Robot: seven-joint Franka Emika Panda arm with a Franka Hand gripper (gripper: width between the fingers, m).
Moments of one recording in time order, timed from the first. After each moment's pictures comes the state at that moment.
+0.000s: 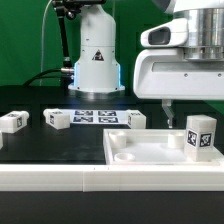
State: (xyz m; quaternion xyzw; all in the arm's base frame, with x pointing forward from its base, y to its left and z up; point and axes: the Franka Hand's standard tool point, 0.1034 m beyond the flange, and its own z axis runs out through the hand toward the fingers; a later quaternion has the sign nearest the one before) arm 0.615 0.123 0.074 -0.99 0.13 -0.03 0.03
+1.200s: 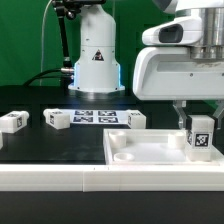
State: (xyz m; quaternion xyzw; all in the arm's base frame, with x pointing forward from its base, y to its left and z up) arm 0.617 0.119 0.075 -1.00 0.00 -0.04 0.01
